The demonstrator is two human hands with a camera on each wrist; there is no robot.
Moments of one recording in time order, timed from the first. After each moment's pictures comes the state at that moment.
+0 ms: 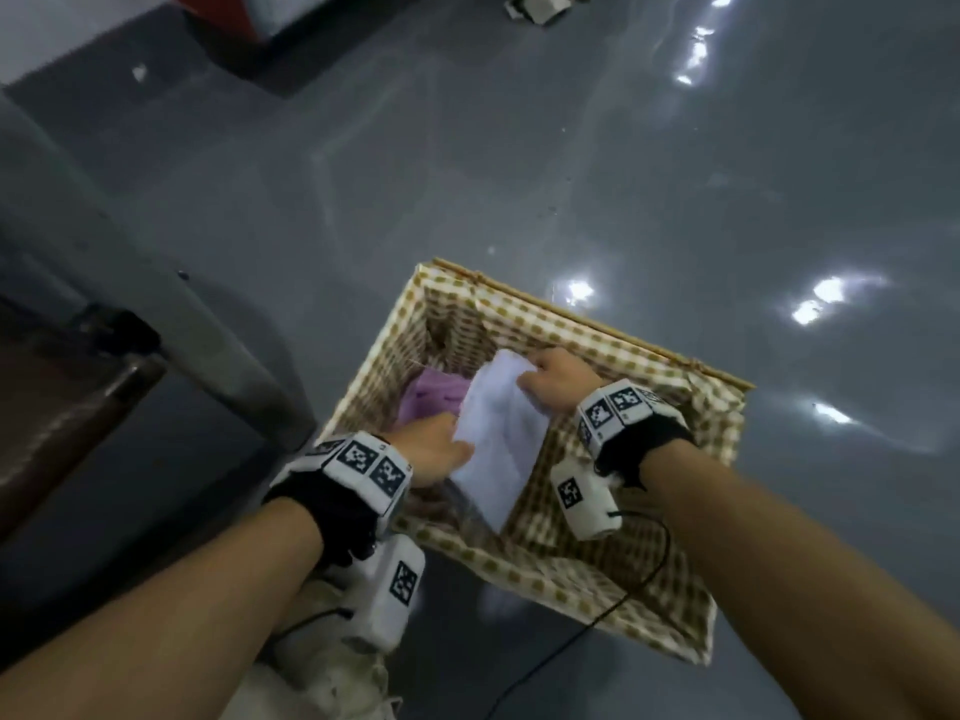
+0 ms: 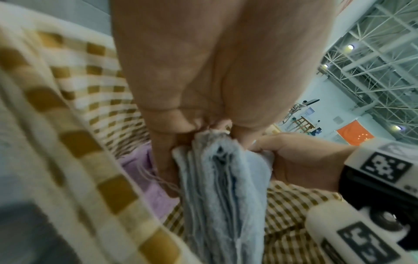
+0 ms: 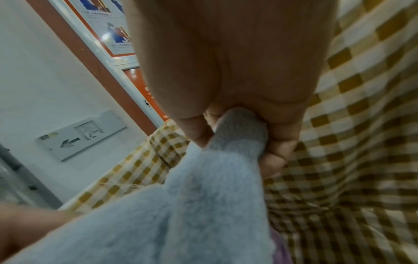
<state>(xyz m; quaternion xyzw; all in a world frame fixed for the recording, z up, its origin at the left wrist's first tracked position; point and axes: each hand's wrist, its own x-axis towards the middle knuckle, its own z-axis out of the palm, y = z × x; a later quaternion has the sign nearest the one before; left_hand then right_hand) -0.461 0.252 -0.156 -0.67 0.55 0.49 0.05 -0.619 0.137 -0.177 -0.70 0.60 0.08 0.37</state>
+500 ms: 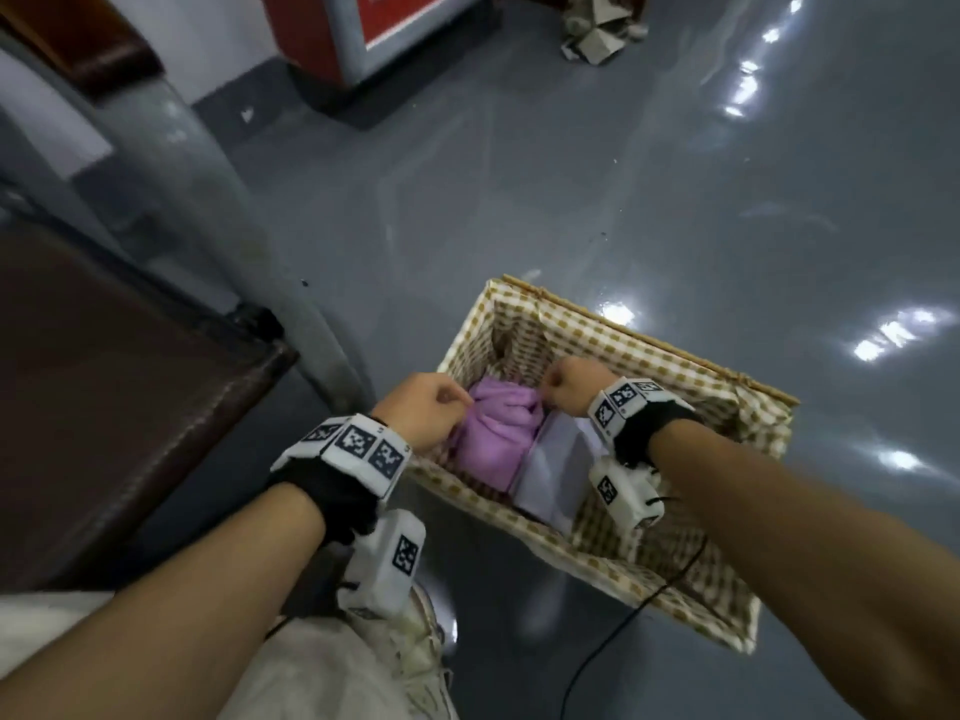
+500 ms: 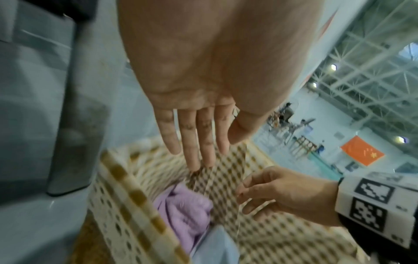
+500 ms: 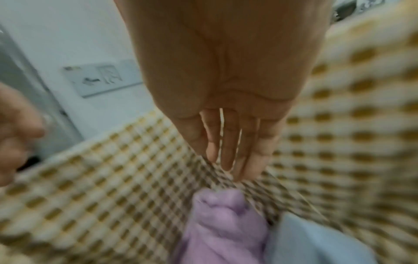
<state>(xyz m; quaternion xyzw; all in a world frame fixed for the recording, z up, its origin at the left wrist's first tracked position) -0.407 0.289 -0.097 -0.76 0.46 0.42 -0.17 -0.577 0.166 -0.139 -0.80 0.51 0.15 0.27</state>
